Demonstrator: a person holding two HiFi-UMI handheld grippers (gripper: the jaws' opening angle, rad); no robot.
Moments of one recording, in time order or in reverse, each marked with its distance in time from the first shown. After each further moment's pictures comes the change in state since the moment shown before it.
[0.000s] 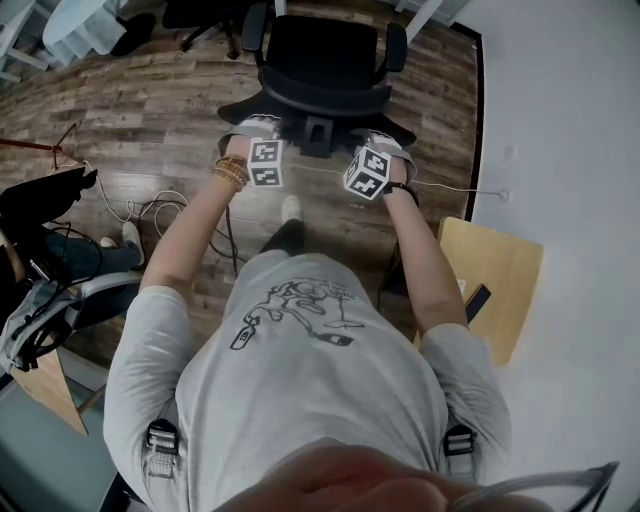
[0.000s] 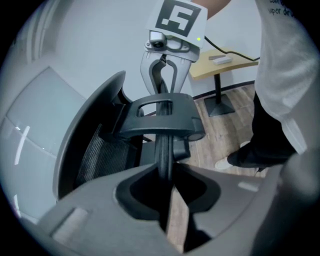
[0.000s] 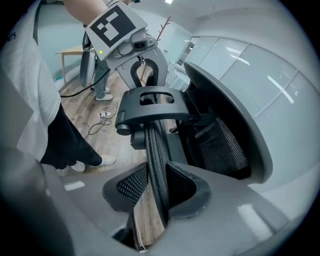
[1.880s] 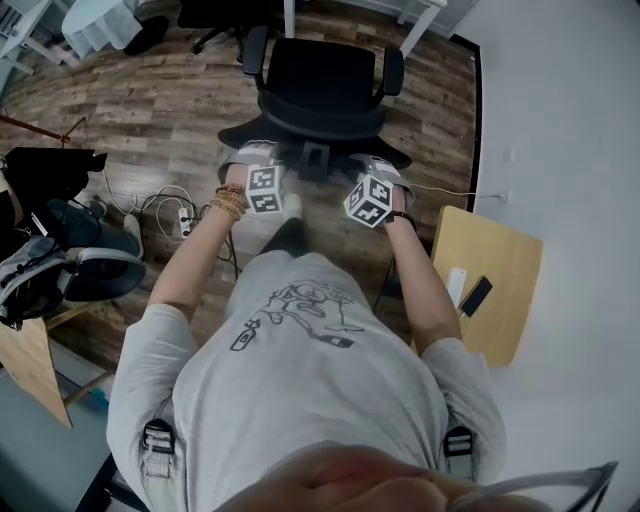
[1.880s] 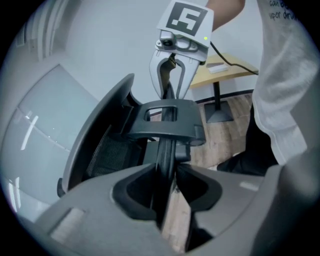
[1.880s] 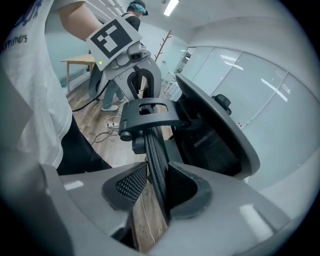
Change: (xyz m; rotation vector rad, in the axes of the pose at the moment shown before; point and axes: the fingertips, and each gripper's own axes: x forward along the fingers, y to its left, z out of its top) left arm -0.087 -0.117 0.032 -0.103 0.000 0.034; right arm -0.088 0.121 0.011 0.043 -0.106 -0.001
